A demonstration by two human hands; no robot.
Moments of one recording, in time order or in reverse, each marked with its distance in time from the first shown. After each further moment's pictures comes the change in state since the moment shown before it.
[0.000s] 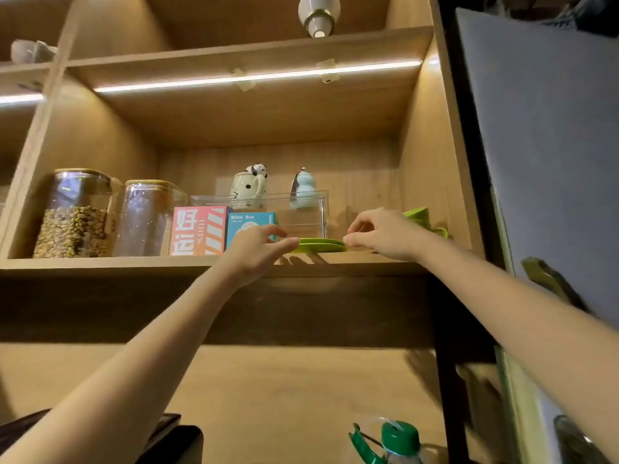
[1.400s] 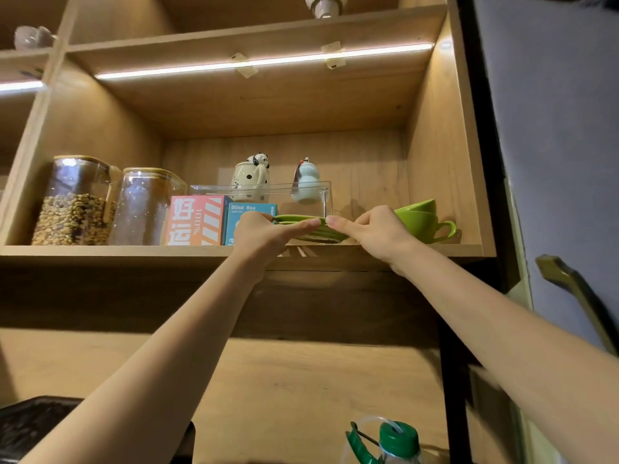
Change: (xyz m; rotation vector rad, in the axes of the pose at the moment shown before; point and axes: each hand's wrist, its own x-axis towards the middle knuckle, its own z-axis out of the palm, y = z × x) left_hand 0.012 0.012 0.024 -0.510 0.247 -0.264; right_hand 0.008 0.003 0.028 0.351 0.209 0.123
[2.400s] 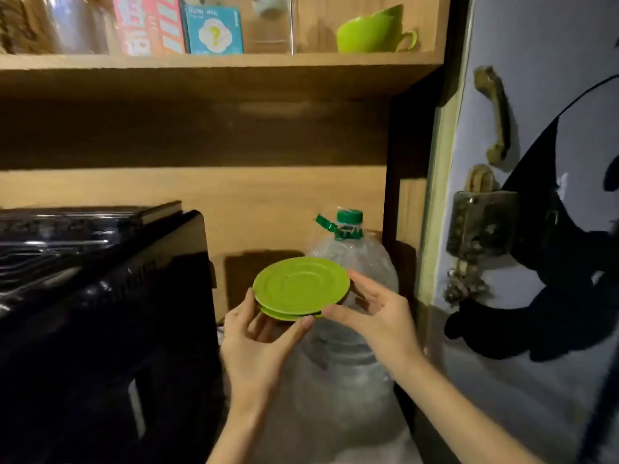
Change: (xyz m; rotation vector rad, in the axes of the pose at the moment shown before) left_hand -0.370 -0.112 -0.026 -0.365 0.057 -0.347; right_hand -0.368 0.056 0.047 0.510 -0.092 0.369
